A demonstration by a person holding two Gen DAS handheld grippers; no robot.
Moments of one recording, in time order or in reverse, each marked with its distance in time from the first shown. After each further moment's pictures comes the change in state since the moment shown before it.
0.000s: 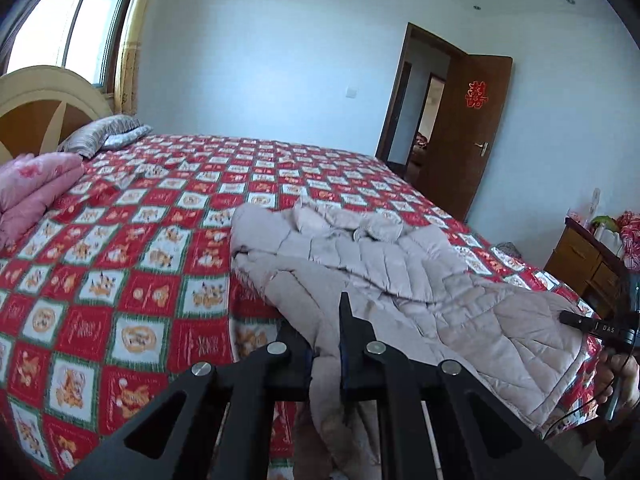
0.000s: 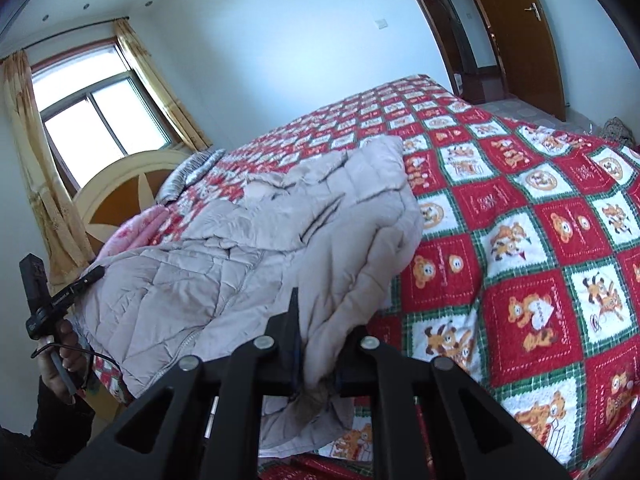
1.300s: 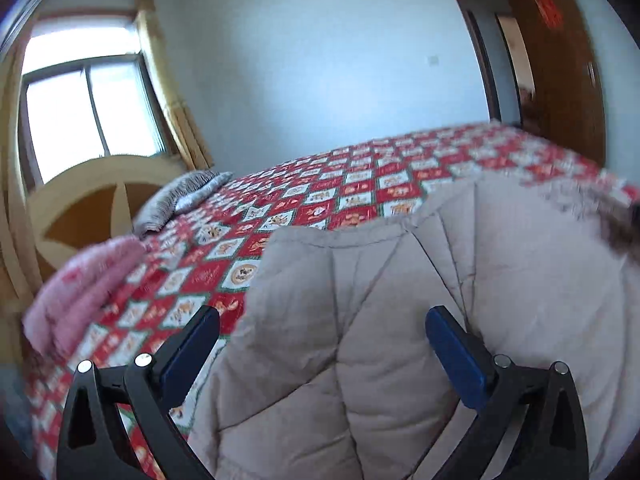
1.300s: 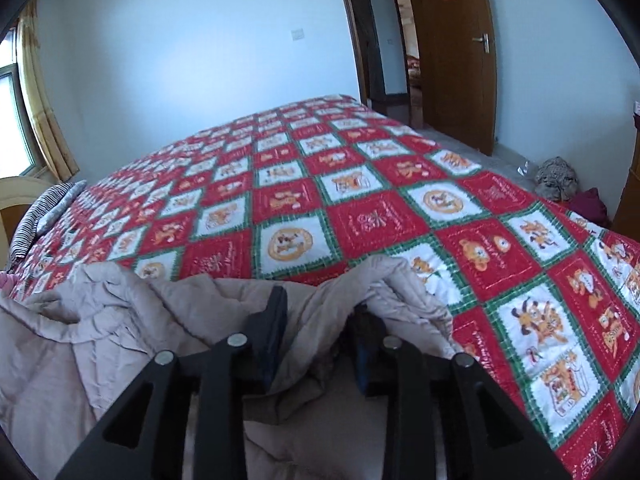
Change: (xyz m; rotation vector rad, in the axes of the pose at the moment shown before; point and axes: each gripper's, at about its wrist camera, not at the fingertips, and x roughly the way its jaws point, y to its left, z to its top) left arm 0.328 -0.021 0.079 0.280 0.020 0.606; right arm 0.338 -0.045 0.201 0.028 -0.059 -0.476
